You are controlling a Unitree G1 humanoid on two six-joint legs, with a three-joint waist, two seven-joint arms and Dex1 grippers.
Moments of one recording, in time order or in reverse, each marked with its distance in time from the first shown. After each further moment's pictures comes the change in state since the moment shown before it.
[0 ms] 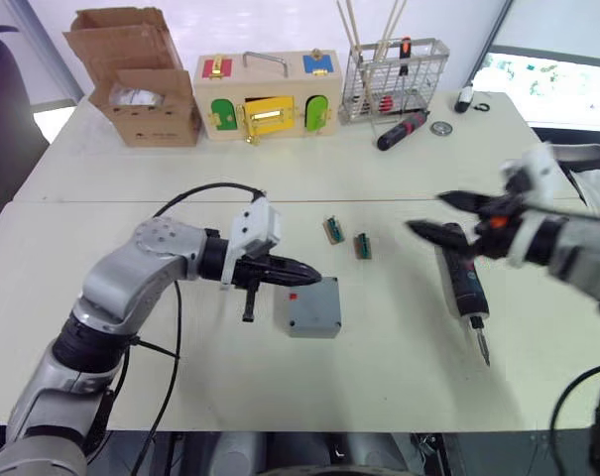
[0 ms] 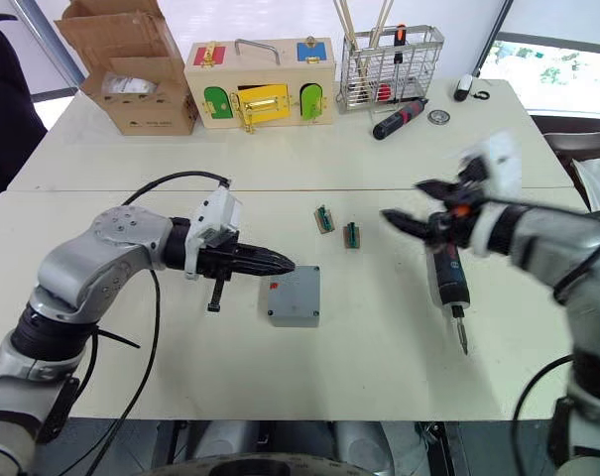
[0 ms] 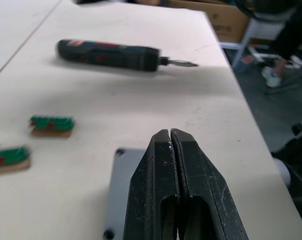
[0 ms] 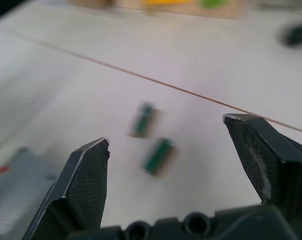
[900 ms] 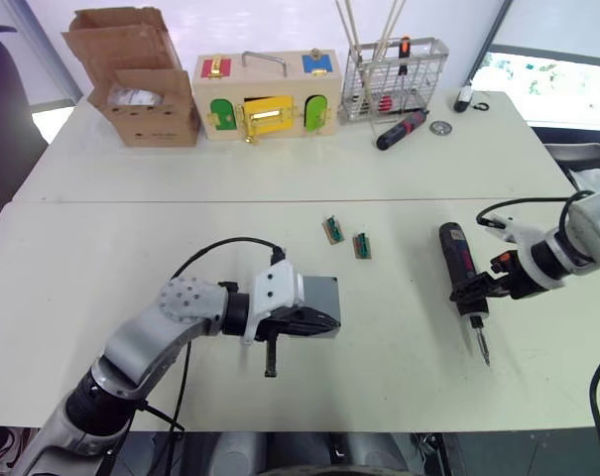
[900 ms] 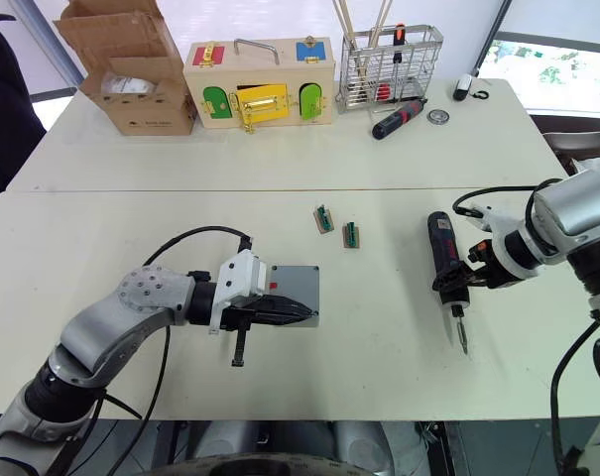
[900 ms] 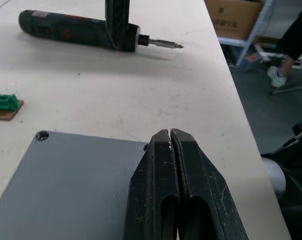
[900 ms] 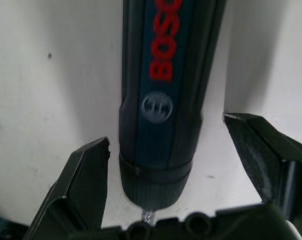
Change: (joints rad) left arm 0.280 -0.034 -0.061 -0.251 0.072 0.028 0.223; right arm -0.525 -0.158 0.961 0.763 -0.167 0.286 0.341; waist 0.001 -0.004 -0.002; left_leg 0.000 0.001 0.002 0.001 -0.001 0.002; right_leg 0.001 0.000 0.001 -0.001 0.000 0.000
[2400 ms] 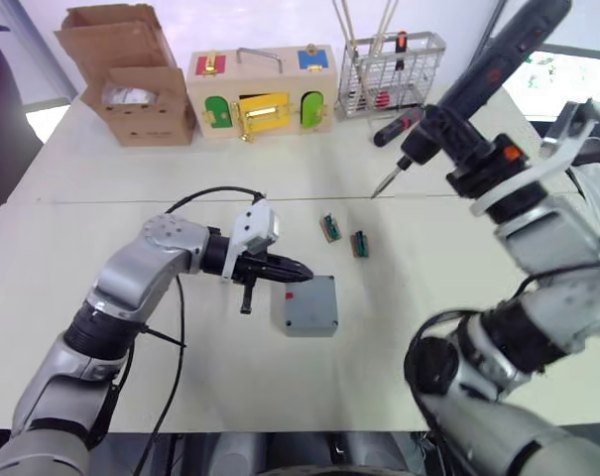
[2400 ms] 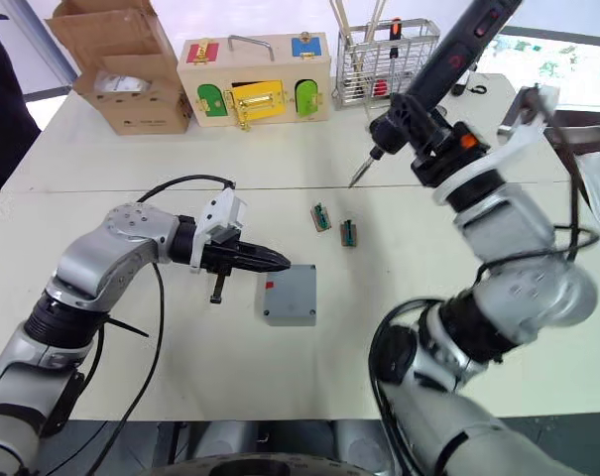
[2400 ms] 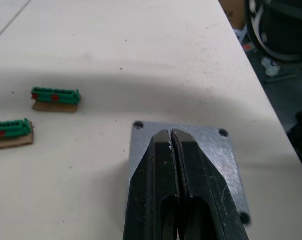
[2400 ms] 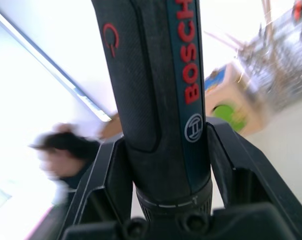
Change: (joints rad) left arm -0.304 0.048 0.035 0.412 -0.007 -0.061 -0.293; right arm 0.326 1.119 -1.189 -1.116 -0.087 -0.347 -0.631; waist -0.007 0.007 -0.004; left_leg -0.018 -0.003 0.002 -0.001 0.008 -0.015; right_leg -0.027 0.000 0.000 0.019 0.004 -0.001
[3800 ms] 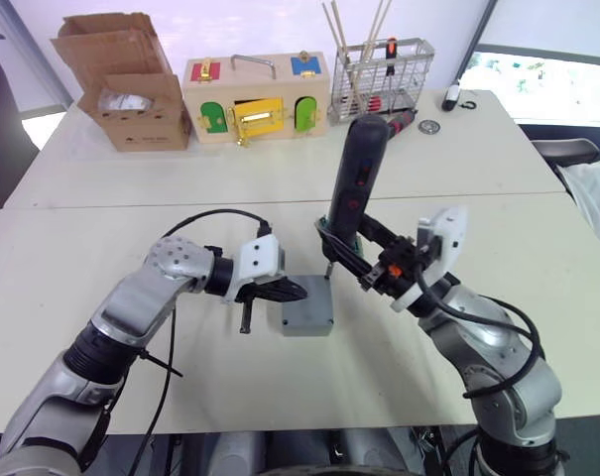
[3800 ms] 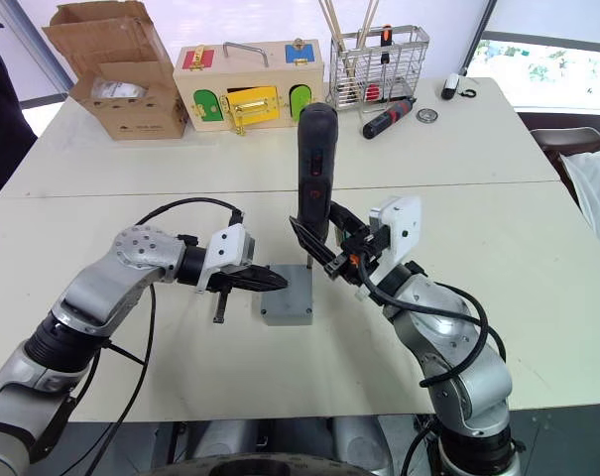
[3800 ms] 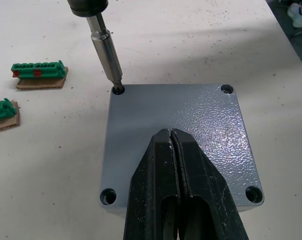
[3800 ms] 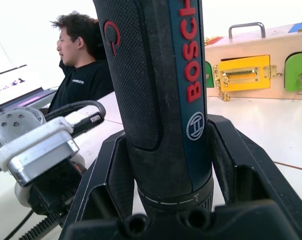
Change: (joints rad) left arm 0.108 0.024 -0.068 -0.073 0.177 -0.139 0.079; right arm 0.514 -0.279 0.613 -0.012 -0.027 -0.555 0.047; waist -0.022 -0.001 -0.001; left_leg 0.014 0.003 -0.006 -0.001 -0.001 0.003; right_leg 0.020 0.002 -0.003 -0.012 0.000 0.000
